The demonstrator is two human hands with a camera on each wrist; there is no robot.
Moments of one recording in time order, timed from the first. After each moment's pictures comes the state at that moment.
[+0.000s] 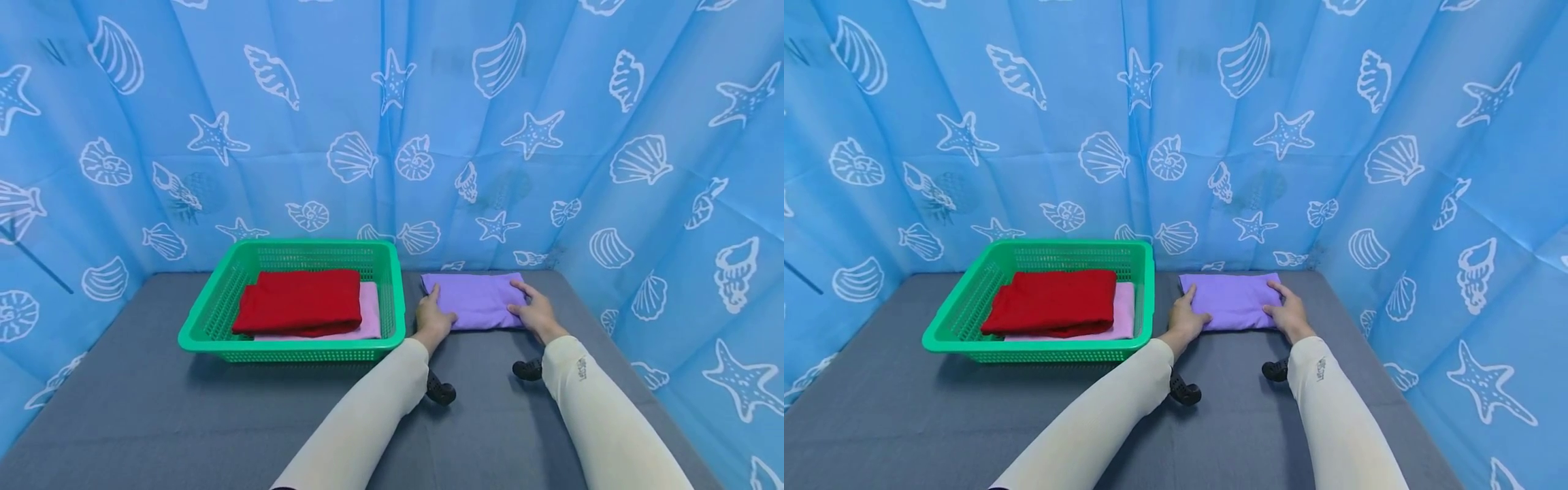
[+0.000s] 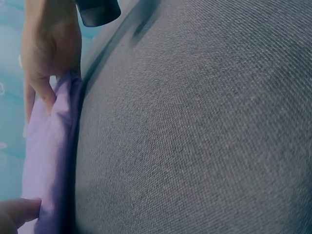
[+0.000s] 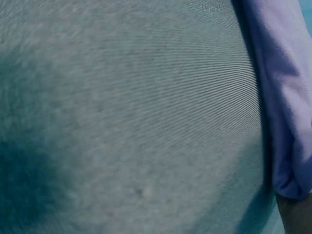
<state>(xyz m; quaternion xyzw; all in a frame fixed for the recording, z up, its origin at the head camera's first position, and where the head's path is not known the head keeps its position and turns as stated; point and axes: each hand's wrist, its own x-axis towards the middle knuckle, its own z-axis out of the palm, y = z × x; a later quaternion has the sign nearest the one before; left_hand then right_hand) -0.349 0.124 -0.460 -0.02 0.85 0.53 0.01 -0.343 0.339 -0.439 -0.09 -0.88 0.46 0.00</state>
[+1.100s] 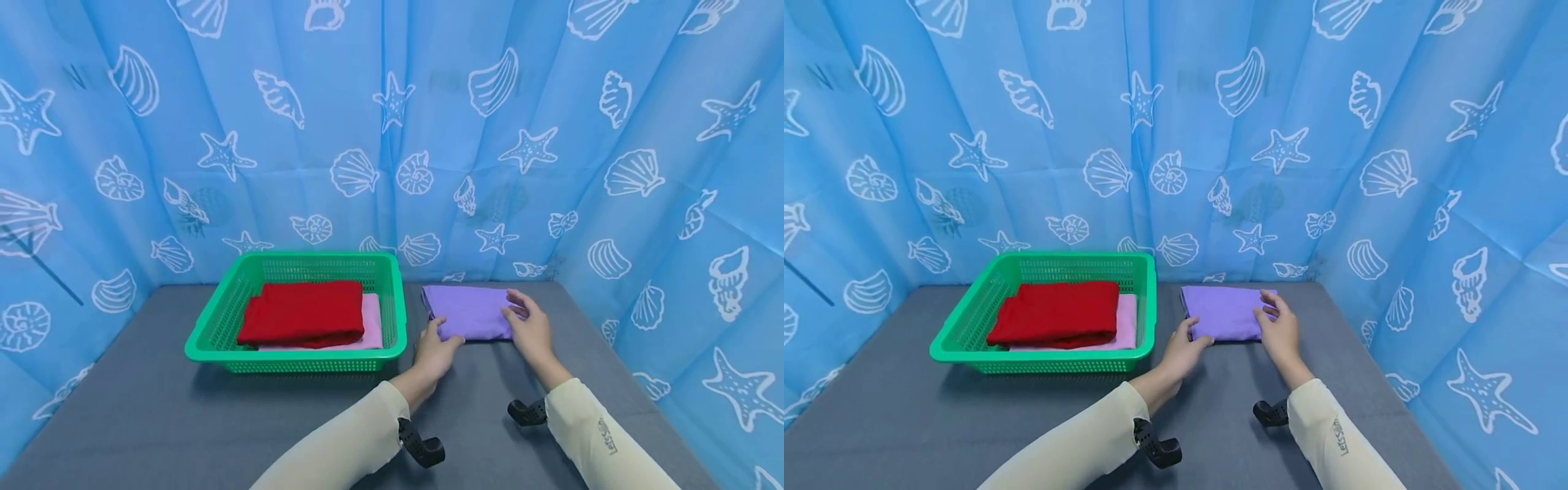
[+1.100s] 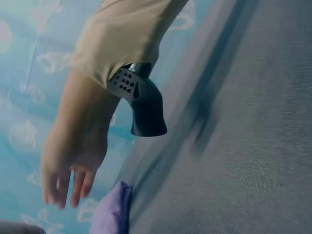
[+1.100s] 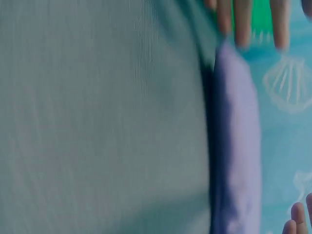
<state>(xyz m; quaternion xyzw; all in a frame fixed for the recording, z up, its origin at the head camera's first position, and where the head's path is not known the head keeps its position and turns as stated) -0.270 0.103 -0.429 0.00 0.79 0.62 0.06 -0.294 0.286 -0.418 -0.04 -0.85 0.49 0.19</state>
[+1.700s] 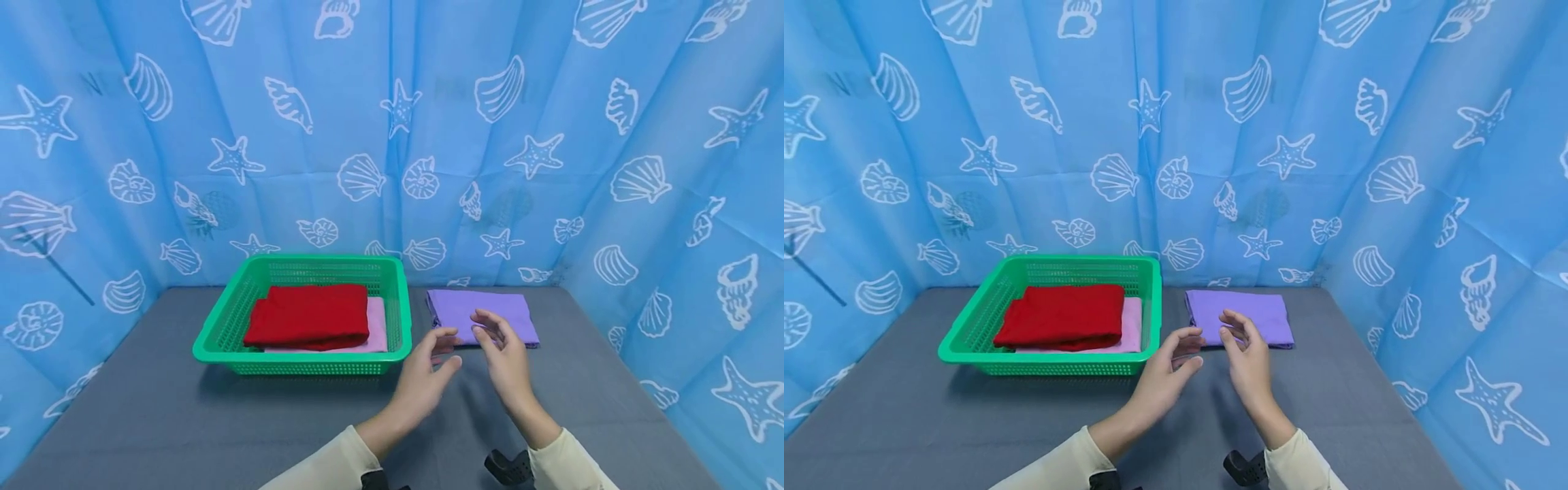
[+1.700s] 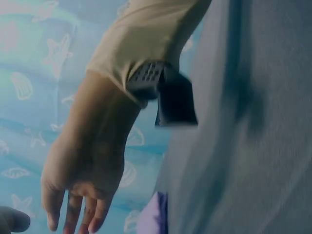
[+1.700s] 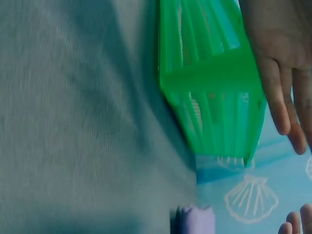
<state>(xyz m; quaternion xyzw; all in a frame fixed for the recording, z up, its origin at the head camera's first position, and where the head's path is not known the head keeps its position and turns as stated) -0.219 0.053 -0.404 0.20 0.74 0.64 -0.01 -0.232 0.210 -0.403 0.03 -0.79 0.59 0.18</state>
